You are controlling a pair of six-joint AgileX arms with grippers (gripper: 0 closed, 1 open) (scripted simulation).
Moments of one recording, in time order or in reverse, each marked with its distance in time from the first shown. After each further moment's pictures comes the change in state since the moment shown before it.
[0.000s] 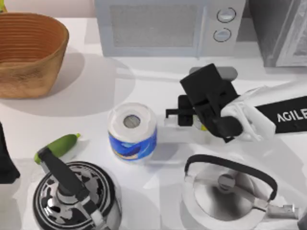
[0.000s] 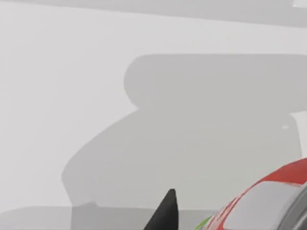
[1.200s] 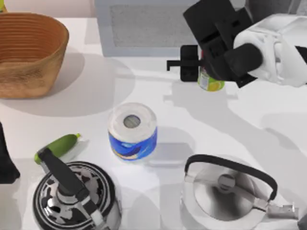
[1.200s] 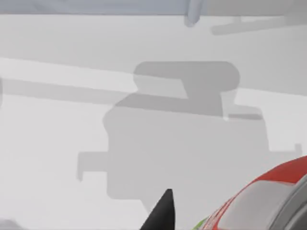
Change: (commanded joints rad) left arm 0.000 0.000 0.000 0.000 0.000 0.000; right arm 0.002 -0.202 0.299 -0.517 -0.003 -0.002
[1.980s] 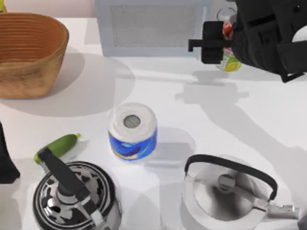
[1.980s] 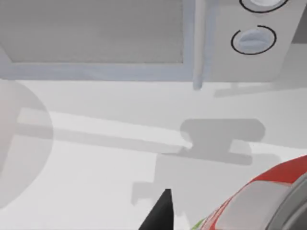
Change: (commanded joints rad) left arm 0.000 0.000 0.000 0.000 0.000 0.000; right arm -0.036 -0.255 -0.126 0.082 -0.064 -0.081
